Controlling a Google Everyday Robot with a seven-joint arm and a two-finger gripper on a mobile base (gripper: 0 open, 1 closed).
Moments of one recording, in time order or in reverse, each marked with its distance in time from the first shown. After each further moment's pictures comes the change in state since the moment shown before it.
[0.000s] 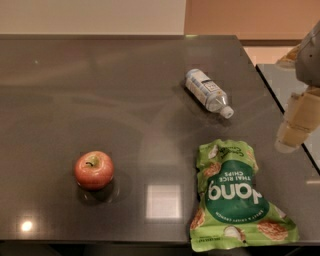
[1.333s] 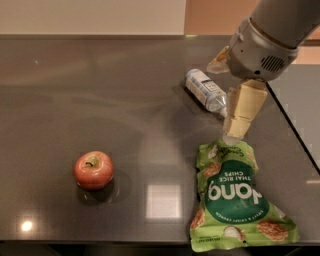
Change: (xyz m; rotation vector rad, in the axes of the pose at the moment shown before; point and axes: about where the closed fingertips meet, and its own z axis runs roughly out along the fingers) arm -0.101 0.011 0.035 -0.191 -0.161 -0.248
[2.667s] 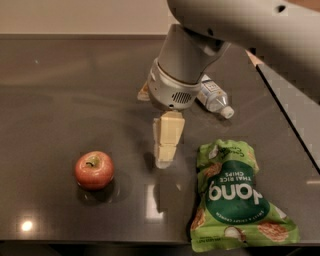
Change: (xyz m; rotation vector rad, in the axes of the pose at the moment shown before) arm -0.102 0.012 0.100 -0.111 -0.059 -0.205
